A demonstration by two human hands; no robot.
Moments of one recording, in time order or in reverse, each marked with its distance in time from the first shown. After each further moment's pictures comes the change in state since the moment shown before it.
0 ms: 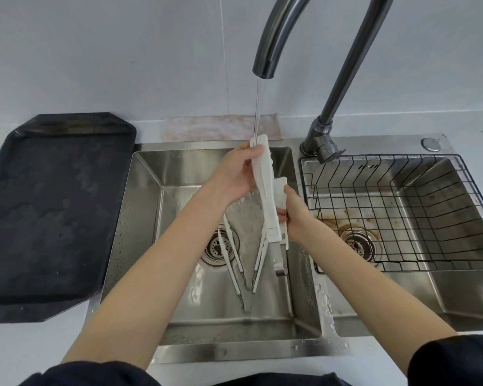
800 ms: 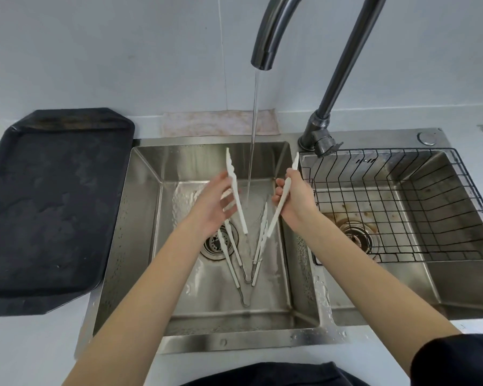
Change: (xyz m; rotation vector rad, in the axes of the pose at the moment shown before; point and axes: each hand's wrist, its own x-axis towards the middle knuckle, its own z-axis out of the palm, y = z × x) left_hand -0.021 -0.041 -0.058 0.092 0.211 -0.055; right_hand -0.003 -0.004 0.004 -0.034 0.078 -0.354
